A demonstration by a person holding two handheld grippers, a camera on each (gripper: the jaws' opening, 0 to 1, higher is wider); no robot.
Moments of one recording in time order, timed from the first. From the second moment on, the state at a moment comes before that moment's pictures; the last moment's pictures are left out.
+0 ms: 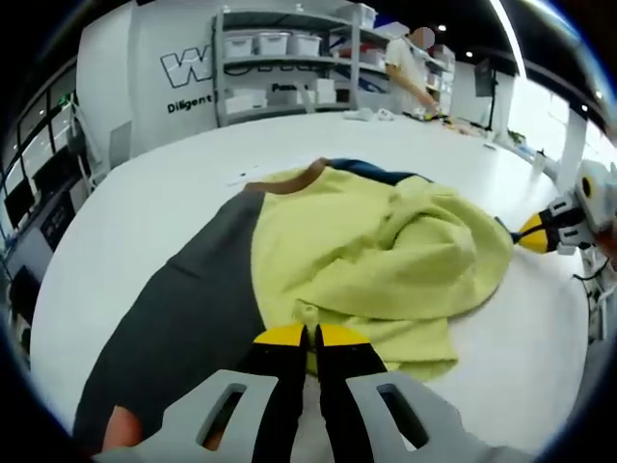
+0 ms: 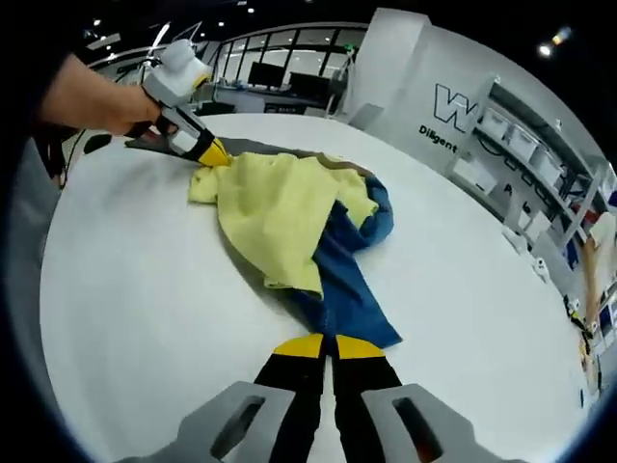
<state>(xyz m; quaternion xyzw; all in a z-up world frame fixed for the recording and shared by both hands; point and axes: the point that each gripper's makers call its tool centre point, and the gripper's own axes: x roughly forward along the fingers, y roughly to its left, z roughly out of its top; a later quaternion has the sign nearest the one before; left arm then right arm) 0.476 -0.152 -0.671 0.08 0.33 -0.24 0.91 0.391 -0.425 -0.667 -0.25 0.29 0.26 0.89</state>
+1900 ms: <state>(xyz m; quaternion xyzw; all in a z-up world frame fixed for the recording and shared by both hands) 0.450 -0.131 -0.667 0.10 0.33 -0.23 0.91 0.378 -0.636 -0.669 -0.23 0.38 0.01 0.90</state>
